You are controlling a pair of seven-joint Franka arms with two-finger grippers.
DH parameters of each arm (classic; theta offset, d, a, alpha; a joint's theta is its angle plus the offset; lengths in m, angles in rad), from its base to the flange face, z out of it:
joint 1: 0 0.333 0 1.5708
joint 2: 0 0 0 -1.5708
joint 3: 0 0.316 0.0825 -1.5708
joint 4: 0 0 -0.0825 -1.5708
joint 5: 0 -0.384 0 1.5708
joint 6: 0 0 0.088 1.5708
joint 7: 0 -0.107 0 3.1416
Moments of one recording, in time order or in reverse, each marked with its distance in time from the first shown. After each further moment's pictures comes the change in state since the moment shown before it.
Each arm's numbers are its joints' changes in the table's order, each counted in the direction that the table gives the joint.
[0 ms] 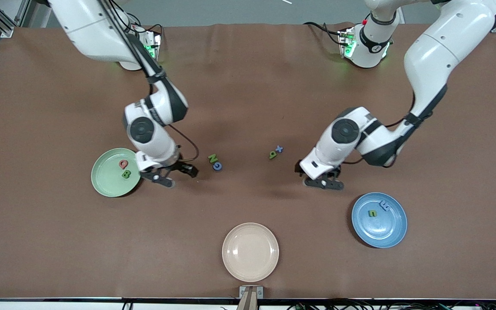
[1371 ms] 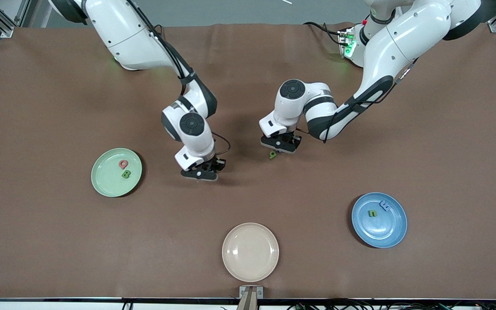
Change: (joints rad) left arm -0.171 -0.015 -0.022 0.133 -0.227 -0.049 0.209; right arm 0.080 -0.103 -0.028 -0.108 0.161 0.058 0.089
